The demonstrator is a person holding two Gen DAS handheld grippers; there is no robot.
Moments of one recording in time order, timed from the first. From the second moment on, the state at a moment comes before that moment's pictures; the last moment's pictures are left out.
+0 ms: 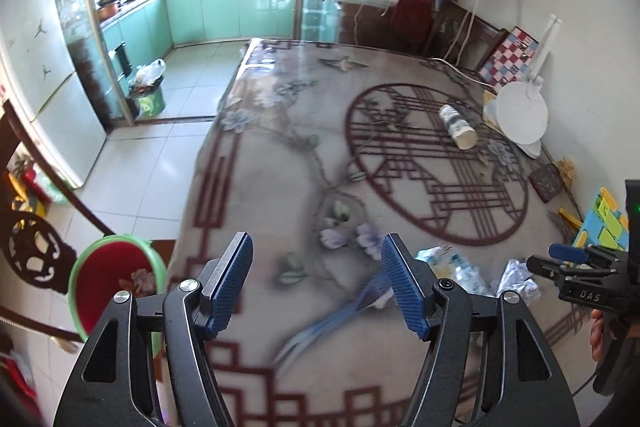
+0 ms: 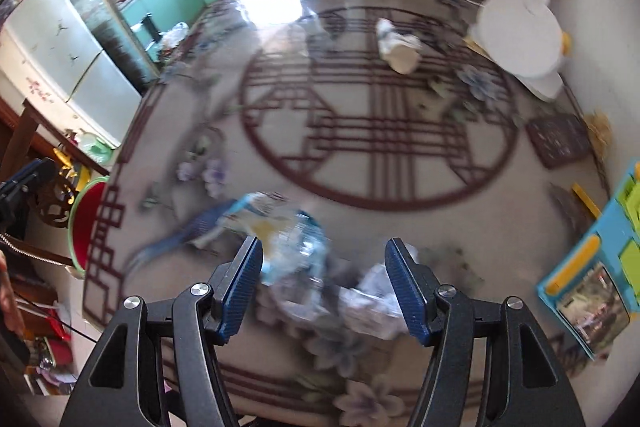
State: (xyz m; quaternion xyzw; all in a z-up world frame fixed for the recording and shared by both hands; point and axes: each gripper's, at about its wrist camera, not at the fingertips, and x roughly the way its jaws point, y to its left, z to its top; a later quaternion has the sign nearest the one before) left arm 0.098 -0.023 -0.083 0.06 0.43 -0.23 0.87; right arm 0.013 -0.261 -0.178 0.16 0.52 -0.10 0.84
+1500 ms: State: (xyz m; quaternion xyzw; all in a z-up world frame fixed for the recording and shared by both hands) left arm 0.070 -0.130 -0.148 0.05 0.54 -0.30 0.78; right arm 0.006 -0.324 -0.255 0.19 0.53 -0.05 0.82
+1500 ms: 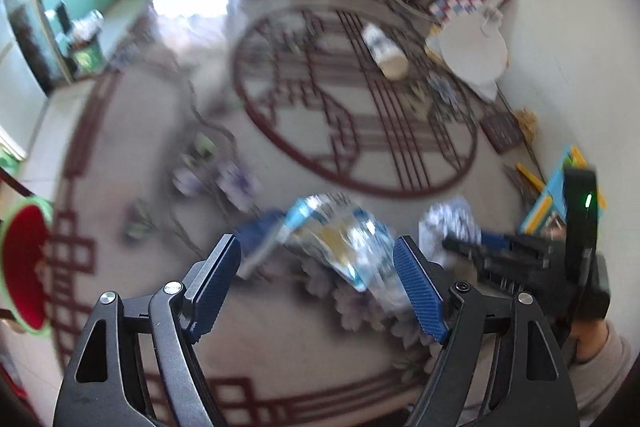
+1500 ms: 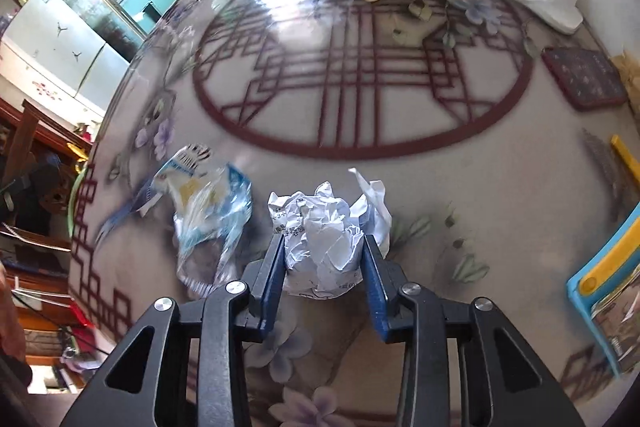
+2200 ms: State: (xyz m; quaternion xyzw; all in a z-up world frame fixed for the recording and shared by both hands) left arm 0.057 -0.185 -0.218 0.05 0.64 -0.34 0.68; right arm 0.002 -0.343 -0.204 0.19 0.48 -0.10 0.85
